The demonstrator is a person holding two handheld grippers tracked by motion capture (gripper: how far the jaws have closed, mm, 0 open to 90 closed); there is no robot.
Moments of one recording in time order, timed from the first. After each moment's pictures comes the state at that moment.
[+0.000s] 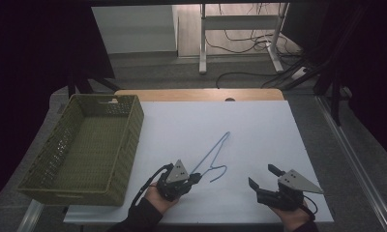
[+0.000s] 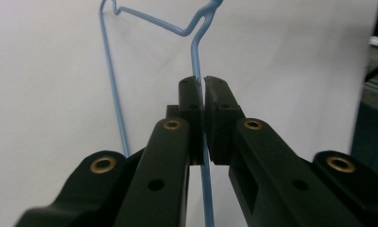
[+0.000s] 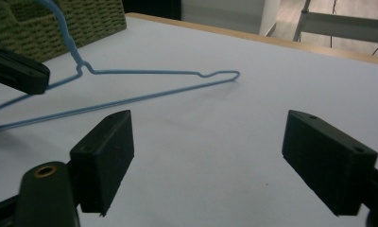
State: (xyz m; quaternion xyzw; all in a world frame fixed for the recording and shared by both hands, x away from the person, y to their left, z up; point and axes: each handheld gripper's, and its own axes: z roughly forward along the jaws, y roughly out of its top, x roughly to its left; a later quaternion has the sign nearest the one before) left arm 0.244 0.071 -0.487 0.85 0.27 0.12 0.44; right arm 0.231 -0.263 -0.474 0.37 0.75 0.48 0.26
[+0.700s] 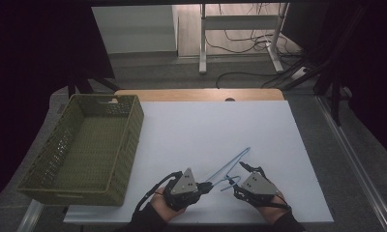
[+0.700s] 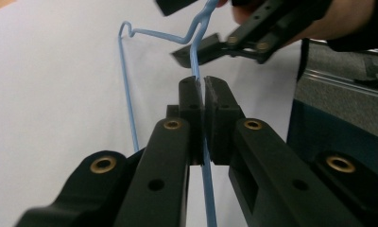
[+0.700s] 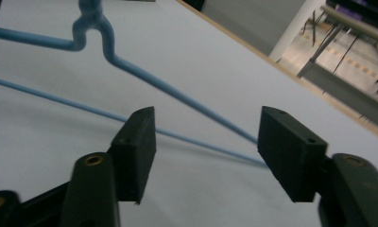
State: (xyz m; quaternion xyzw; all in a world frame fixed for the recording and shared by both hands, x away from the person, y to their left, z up) left arm 0.222 0.050 -0.473 0.86 0.19 0.11 0.47; right arm 0.246 -0.203 -0.500 0.21 0.81 0.42 0.36
